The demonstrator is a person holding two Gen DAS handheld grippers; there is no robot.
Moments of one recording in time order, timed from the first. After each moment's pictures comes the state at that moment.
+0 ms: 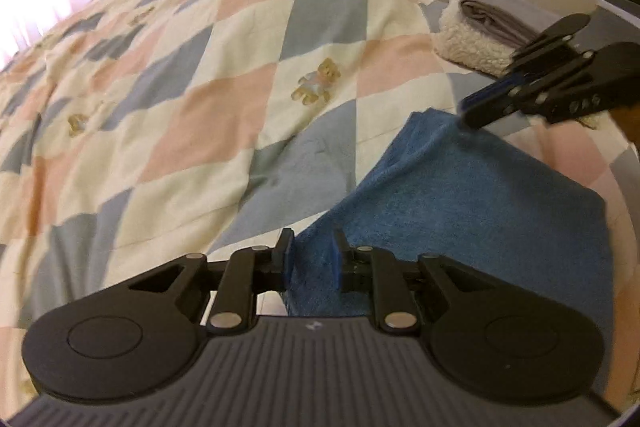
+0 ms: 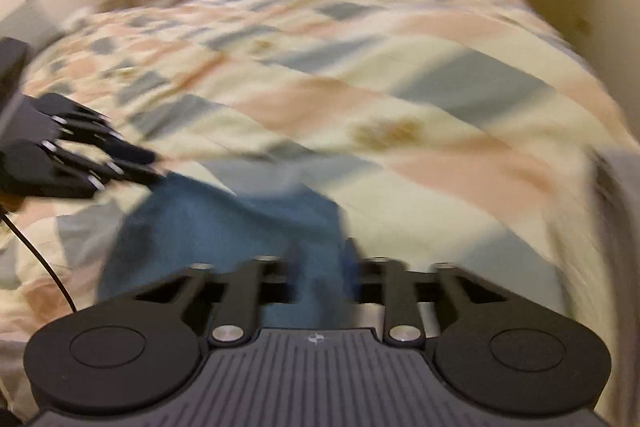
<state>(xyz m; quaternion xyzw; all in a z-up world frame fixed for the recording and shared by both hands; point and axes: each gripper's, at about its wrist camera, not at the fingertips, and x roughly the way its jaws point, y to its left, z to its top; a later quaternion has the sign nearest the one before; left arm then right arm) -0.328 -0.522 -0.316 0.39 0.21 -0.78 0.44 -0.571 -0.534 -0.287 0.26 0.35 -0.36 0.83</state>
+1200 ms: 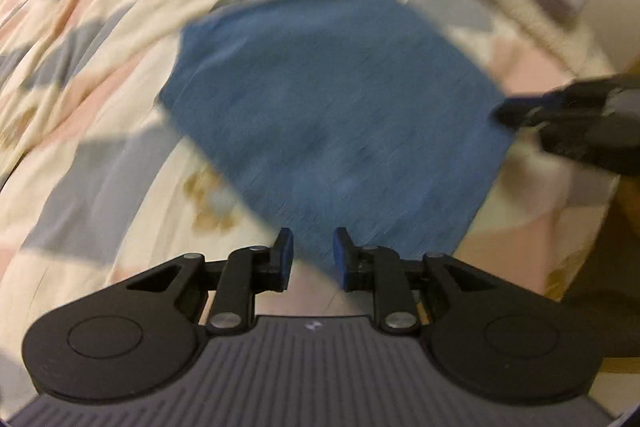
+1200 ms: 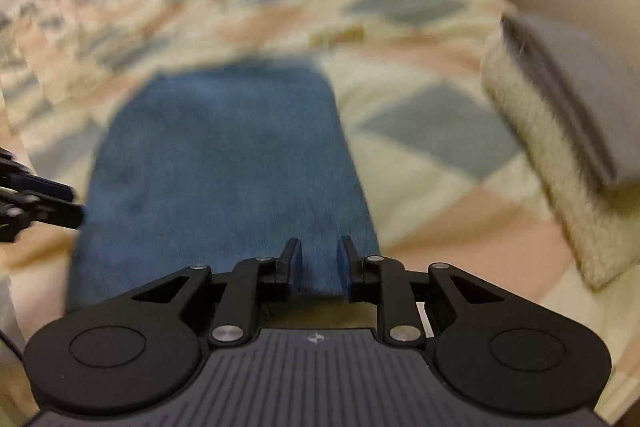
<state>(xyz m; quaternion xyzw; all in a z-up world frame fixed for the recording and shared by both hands) -0.386 -0.358 -0.293 0.43 0.36 -0.65 0.51 -0.609 -0.375 -0.311 0.28 0.40 -0.49 0.72</state>
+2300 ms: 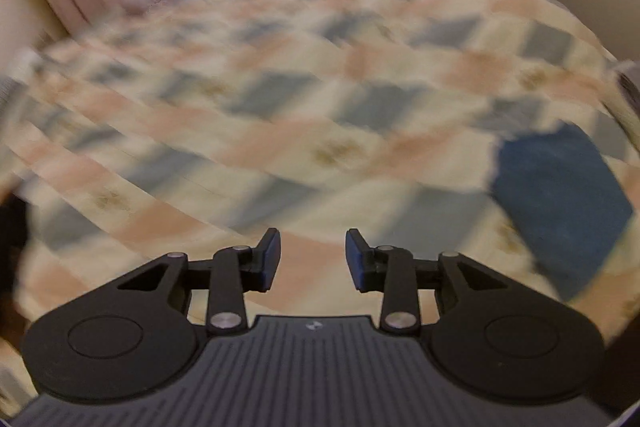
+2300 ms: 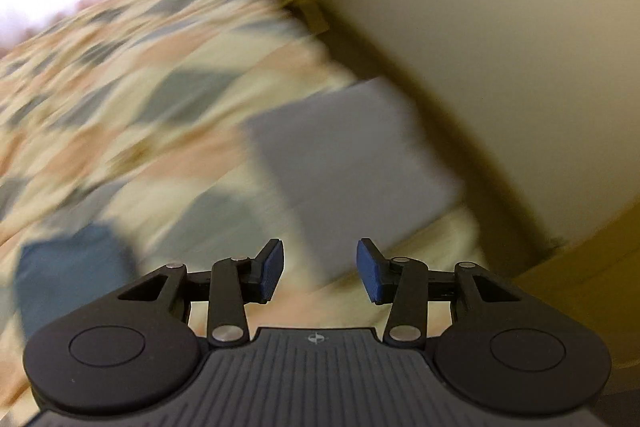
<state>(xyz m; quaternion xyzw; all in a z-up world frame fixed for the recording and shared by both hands) -0.153 -0.316 -0.103 0.39 0.34 -0.54 0.66 -0.720 -0.436 -0.172 0.35 0.35 -0.62 0.61</state>
